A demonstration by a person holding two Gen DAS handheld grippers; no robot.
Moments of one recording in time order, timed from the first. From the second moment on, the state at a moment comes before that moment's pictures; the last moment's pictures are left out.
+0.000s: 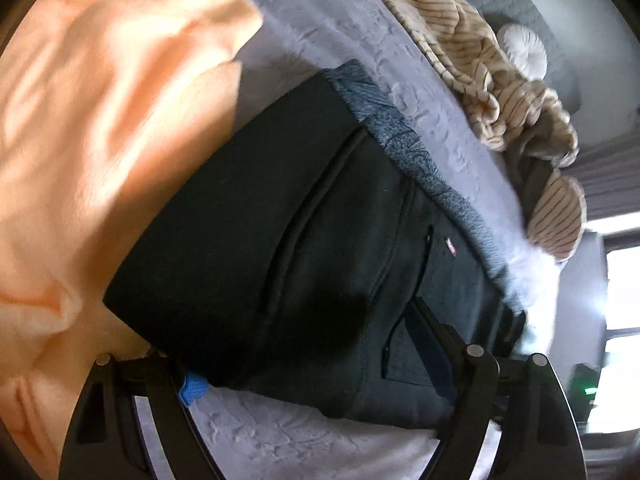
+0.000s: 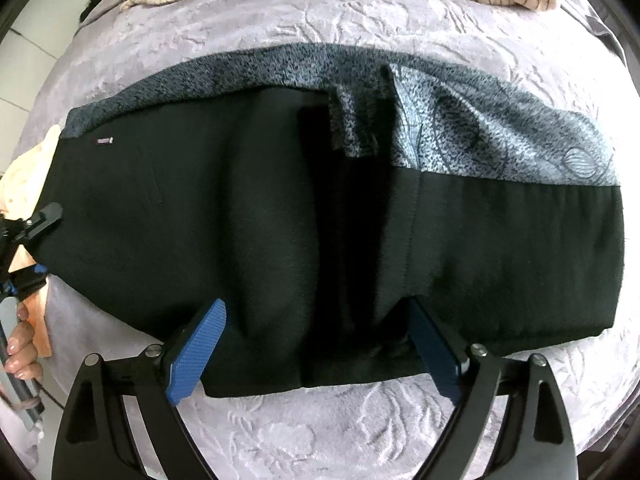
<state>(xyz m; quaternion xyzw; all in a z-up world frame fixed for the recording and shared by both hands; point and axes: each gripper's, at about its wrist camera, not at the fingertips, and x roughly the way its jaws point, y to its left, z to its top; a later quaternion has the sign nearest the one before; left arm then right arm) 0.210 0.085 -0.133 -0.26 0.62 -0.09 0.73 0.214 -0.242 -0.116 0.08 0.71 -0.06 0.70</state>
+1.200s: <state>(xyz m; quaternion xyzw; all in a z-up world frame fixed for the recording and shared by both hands) 0.133 -0.051 -0.040 0.25 0.41 -0.11 0.87 0.373 -0.040 -0.115 0.14 0.78 0.25 0.55</state>
